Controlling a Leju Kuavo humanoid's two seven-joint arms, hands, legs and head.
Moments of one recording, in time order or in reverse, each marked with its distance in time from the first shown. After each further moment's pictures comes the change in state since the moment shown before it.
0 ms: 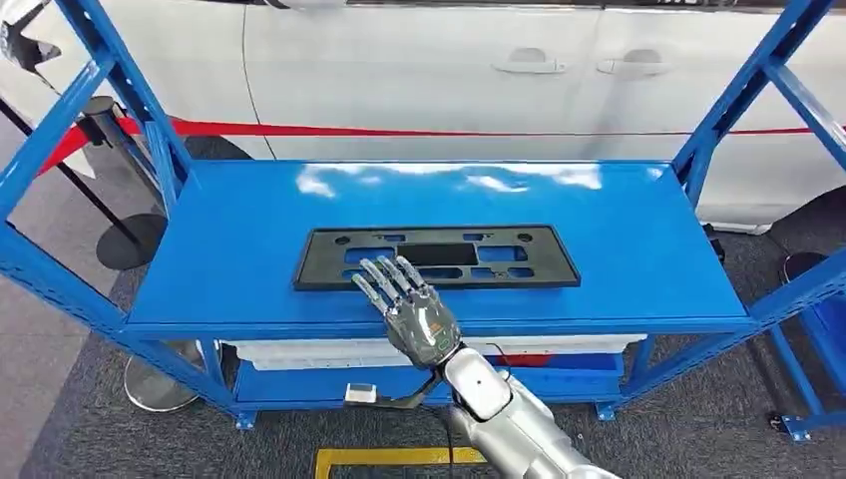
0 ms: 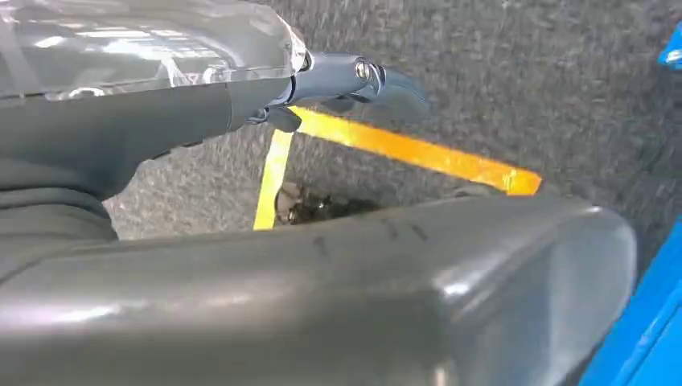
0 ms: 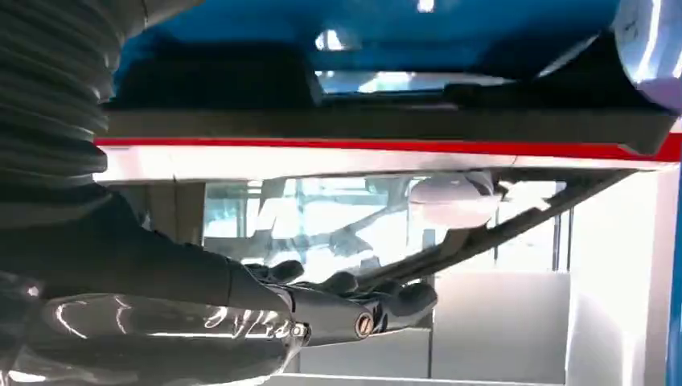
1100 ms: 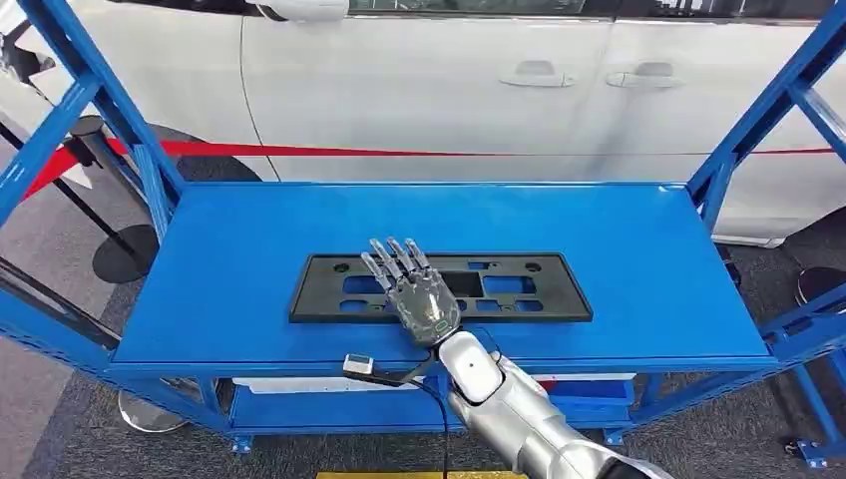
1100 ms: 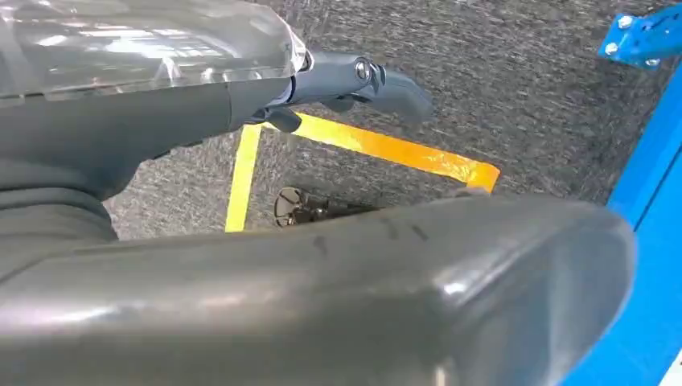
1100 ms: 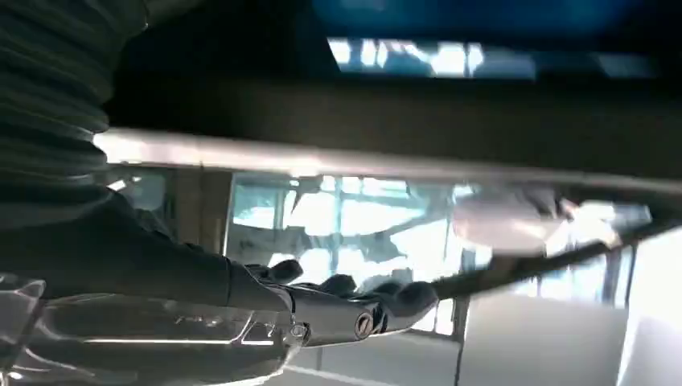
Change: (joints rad) left arm 0.001 0.003 -0.016 0.004 -0.007 -0.011 -0.008; right arm -0.110 -0.005 0.082 0.127 0.091 0.065 0.232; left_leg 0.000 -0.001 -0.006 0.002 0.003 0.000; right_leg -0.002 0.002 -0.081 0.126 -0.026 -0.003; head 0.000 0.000
